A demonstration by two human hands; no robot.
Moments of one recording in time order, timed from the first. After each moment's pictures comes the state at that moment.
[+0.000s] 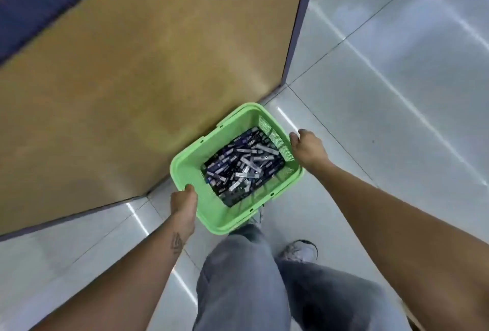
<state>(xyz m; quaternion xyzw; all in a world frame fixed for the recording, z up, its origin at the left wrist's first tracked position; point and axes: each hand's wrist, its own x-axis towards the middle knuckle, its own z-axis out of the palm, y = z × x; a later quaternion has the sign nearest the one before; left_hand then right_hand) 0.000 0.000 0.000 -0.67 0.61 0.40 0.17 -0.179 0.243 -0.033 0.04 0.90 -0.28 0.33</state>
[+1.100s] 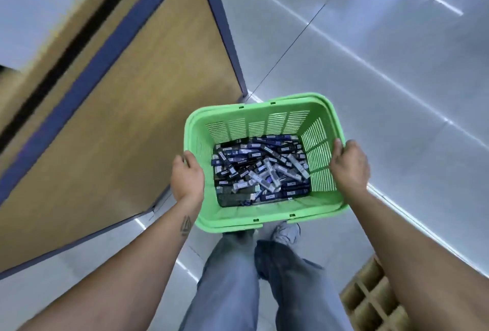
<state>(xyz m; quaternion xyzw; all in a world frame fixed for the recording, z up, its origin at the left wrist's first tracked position) -0.087 0.109 0.165 -0.49 0.82 0.30 0.08 -0.126 0.426 0.124 0.29 0.91 -0.24 0.15</state>
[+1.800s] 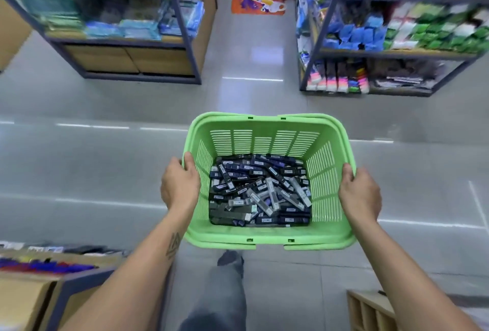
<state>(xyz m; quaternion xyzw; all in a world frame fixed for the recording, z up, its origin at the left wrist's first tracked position) -0.462 0.457 0.433 -0.08 0.94 0.32 0.07 -0.261 0.728 0.422 0.58 0.77 -0.25 -0.09</state>
